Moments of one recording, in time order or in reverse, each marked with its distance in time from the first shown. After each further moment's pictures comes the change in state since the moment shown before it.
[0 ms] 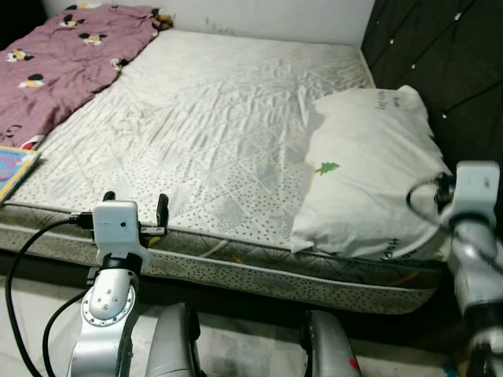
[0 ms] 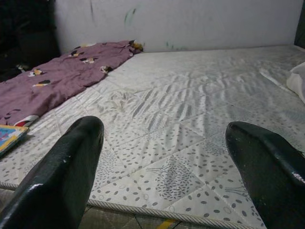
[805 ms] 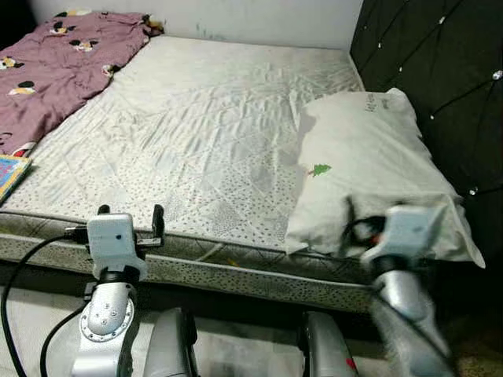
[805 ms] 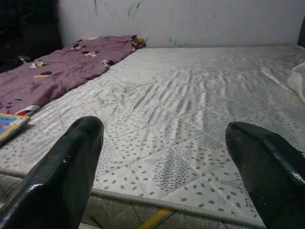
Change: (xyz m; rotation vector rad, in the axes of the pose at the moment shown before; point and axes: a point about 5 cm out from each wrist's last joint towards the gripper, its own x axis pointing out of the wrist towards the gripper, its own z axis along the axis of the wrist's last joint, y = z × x) left arm -0.013 0.000 -0.007 -0.025 0.032 0.045; right arm -0.104 0.104 0.021 0.315 -0.056 0.311
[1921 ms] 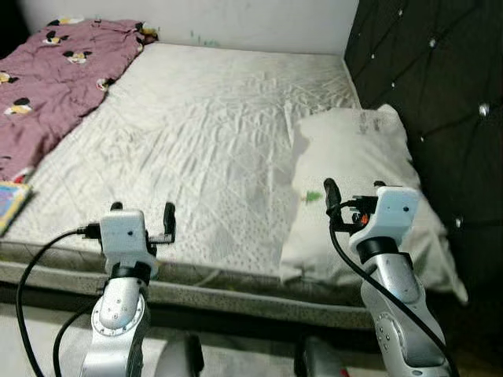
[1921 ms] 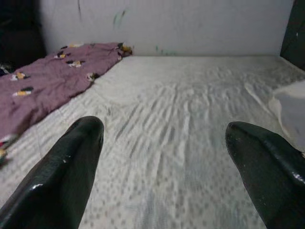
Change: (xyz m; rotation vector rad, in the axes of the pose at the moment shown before) left arm 0.005 -0.014 0.004 -0.028 -0.016 -0.037; right arm 0.012 0.018 0.030 0.063 -0.047 0.085
